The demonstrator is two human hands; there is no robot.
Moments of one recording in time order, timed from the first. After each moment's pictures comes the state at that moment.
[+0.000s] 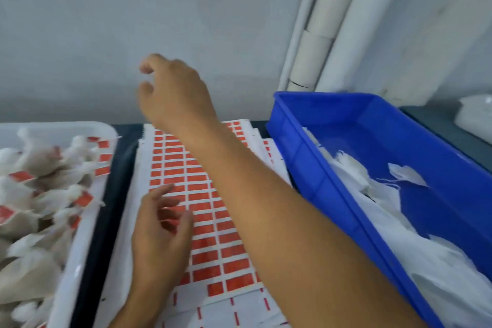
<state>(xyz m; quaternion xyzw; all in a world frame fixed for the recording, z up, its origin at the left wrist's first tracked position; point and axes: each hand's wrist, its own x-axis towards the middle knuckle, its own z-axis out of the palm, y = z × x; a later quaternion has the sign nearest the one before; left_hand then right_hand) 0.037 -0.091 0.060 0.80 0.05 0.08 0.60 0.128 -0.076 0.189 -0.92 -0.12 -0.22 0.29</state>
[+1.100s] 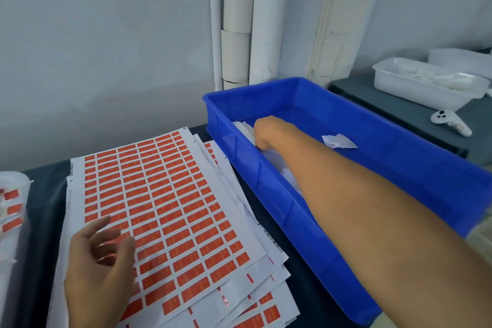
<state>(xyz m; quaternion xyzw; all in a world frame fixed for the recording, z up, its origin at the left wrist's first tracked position) 0.020 -0.017 0.017 0.83 0.08 0.09 0.55 0.108 -0.355 0.123 -0.97 0.24 0.11 0.01</state>
